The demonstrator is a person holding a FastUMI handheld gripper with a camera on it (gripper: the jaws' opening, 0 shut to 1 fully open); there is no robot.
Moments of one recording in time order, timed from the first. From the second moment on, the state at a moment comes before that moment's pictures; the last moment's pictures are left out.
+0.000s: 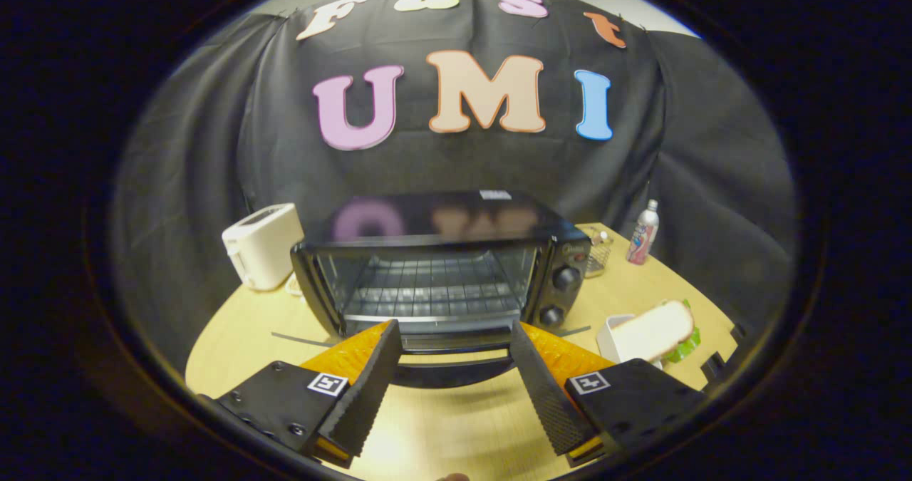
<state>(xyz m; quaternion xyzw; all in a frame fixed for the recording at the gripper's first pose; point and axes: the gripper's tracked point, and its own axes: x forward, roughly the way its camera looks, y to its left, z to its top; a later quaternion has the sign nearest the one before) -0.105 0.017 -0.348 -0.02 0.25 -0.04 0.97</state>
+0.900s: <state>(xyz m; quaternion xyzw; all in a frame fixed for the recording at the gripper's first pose) -0.114 -0.010 -0.420 0.01 0.32 -0.05 0.95</state>
